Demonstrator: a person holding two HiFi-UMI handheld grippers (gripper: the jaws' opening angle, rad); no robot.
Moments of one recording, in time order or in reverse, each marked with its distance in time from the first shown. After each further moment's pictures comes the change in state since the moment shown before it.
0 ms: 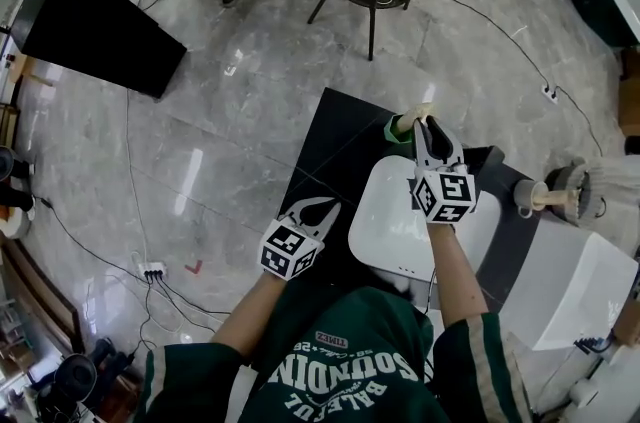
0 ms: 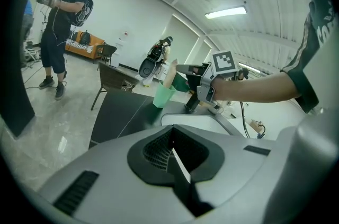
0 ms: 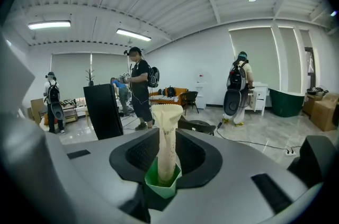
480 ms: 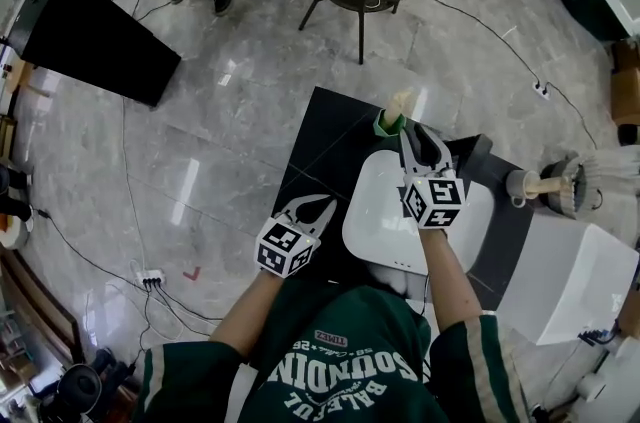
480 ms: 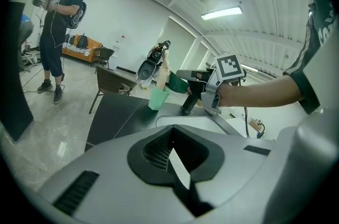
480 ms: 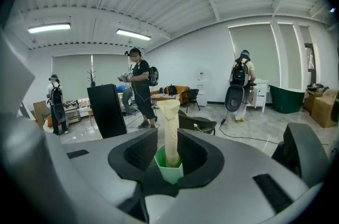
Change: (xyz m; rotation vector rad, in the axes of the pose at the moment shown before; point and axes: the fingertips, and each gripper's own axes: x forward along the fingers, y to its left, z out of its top) left arm -0.003 -0.016 0.006 0.028 -0.019 -0.010; right arm -0.032 0.012 -0.011 0.021 0.024 0.016
